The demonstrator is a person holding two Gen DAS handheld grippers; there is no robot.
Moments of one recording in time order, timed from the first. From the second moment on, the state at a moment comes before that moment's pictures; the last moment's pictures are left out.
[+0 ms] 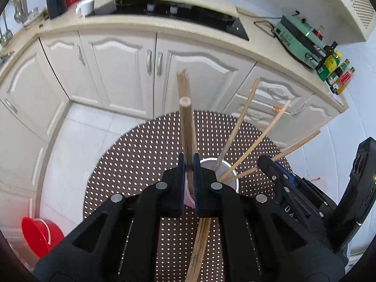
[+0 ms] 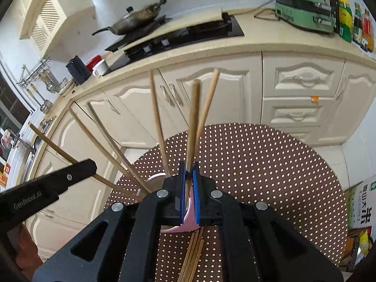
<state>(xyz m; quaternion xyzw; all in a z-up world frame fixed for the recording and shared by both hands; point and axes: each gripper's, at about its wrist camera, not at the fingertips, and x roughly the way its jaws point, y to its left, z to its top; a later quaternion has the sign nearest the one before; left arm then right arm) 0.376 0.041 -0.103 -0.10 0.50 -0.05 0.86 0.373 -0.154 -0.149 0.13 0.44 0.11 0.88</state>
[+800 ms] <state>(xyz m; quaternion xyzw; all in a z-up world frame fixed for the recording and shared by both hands) 0.377 0.048 -0.118 -0.06 0.48 -0.05 0.87 0.365 -0.169 -0.153 0.15 0.45 0.08 0.88</state>
